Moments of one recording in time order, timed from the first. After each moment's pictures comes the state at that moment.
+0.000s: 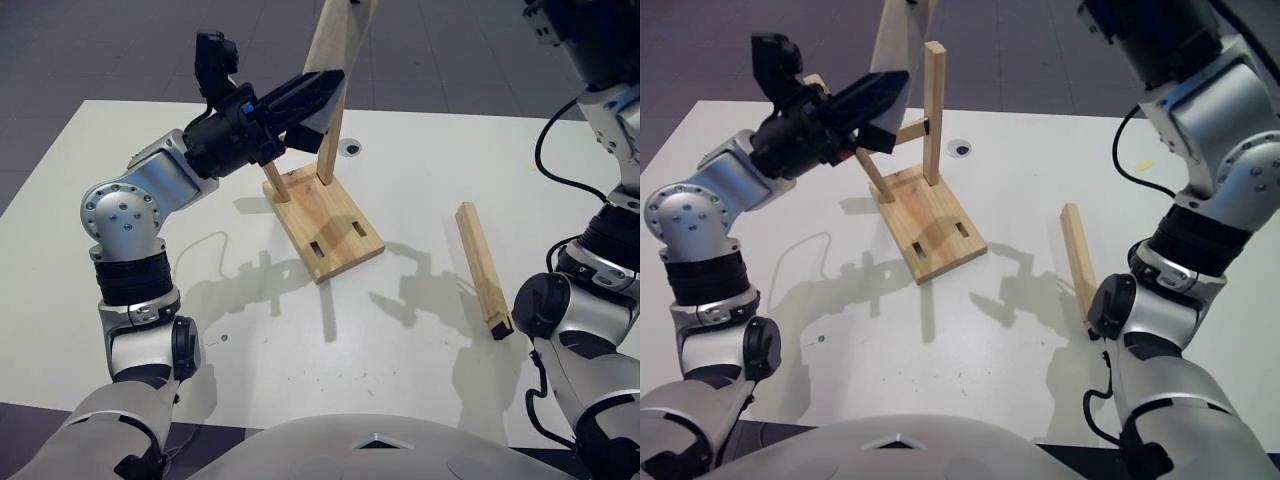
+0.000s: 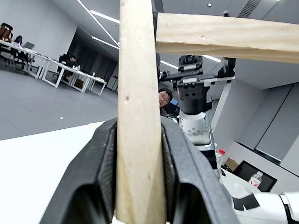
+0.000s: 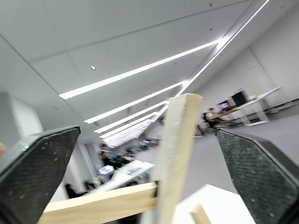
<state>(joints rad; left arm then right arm) -0.64 0.34 0.21 -0.12 -1.16 0.99 -0.62 -0.87 -0.43 -0.40 -0.05 1.47 0.94 0.15</state>
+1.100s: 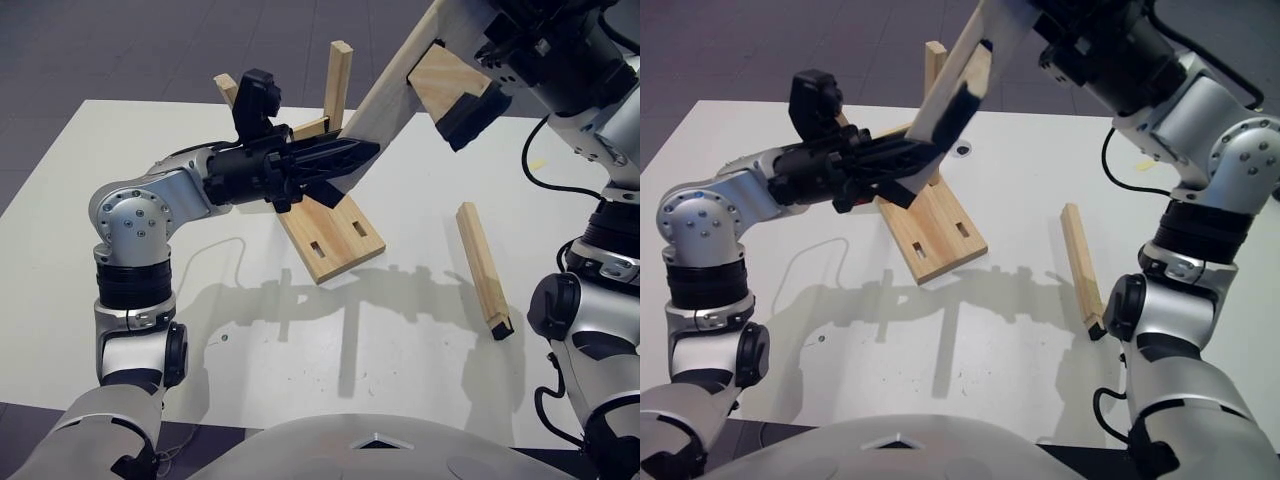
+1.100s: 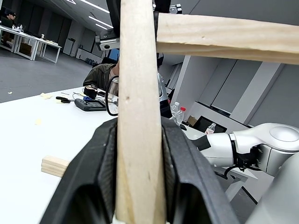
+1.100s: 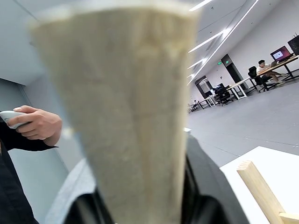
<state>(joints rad) -0.63 0.40 0.09 -0.16 -1.13 1.03 -0.81 -0.88 -0.51 -0.33 0.10 1.66 1.13 0.37</state>
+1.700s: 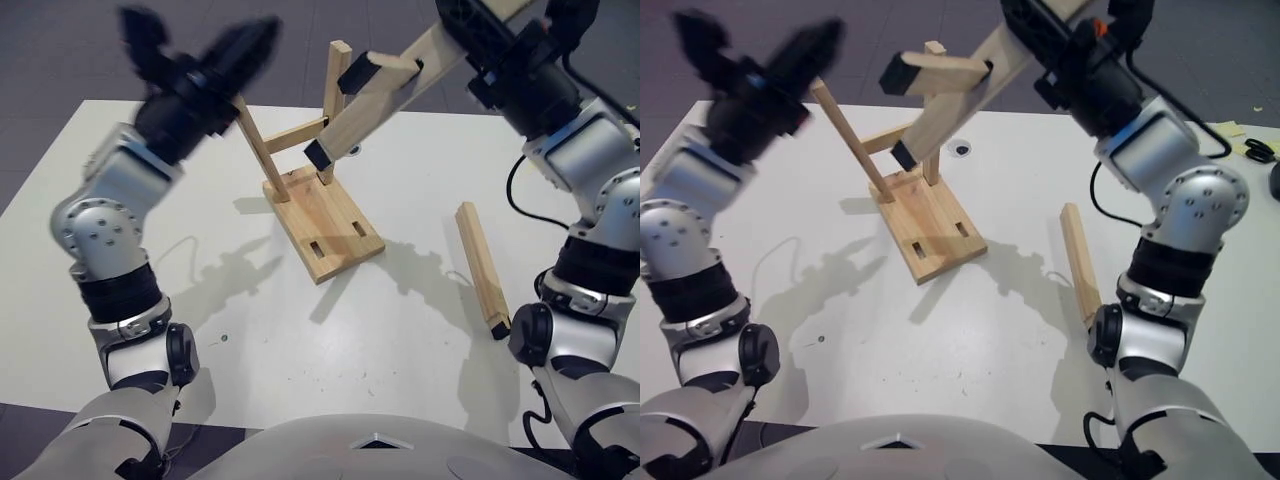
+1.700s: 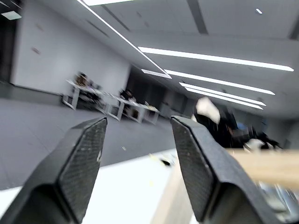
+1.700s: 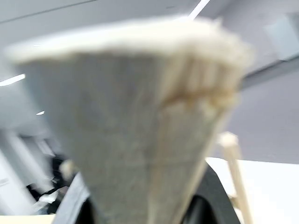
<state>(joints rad) -0.60 0.34 0.42 -0.27 -1.03 0.73 -0.34 -0.62 -0.40 -0.32 -0.14 1.37 0.87 0.10</state>
